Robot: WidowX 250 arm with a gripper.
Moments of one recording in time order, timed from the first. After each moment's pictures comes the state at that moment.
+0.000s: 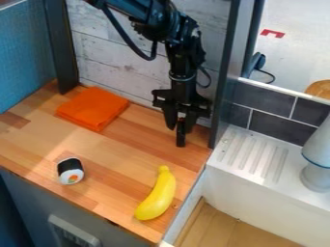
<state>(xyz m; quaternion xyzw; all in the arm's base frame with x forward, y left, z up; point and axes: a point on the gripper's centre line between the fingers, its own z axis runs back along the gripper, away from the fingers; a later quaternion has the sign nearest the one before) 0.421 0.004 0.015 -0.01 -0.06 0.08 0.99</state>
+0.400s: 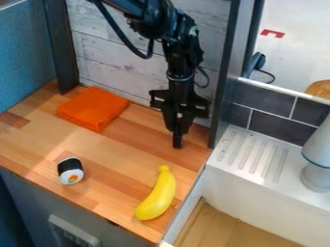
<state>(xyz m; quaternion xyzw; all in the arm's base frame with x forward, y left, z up) 0.409 0.008 0.024 -0.01 -0.06 0.10 0.99</state>
